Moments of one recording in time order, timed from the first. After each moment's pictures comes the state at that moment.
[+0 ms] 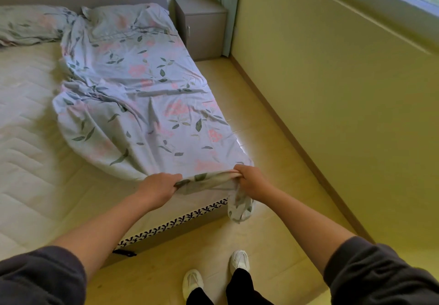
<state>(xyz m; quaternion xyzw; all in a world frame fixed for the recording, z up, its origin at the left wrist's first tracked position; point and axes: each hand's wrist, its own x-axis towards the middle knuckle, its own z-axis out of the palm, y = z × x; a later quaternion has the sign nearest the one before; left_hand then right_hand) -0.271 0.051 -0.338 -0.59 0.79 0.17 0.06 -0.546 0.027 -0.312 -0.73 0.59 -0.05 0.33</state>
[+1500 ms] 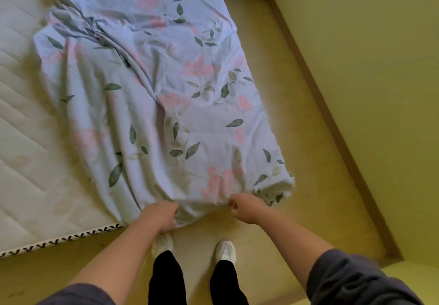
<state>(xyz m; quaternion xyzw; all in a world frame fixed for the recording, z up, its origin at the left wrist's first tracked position) -0.255 0.044 -0.519 -0.62 0.64 0.36 0.28 -0.502 -0.019 -0.511 -0.72 0.51 0.24 0.40</state>
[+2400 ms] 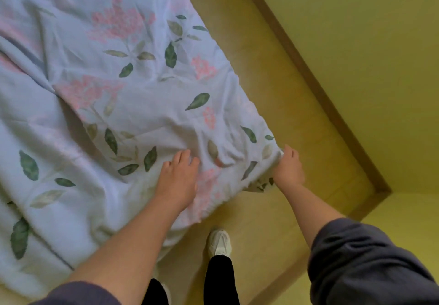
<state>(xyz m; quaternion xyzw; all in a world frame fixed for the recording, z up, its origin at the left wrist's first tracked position) -0.354 -0.104 -0.640 -0.56 0.80 0.18 0.11 -0.630 -0.097 -0.667 -0.42 0.88 0.05 0.21</state>
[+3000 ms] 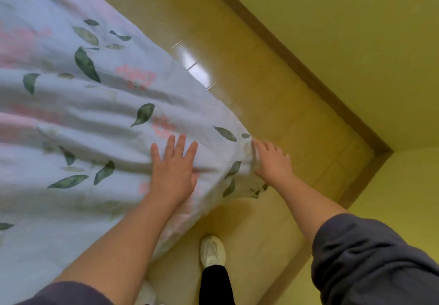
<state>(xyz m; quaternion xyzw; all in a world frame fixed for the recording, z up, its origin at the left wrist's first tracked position) -0.521 -0.164 -0.682 -0.50 0.84 0.11 0.19 -0.760 -0.109 -0.715 -0.51 0.80 0.15 0.27</state>
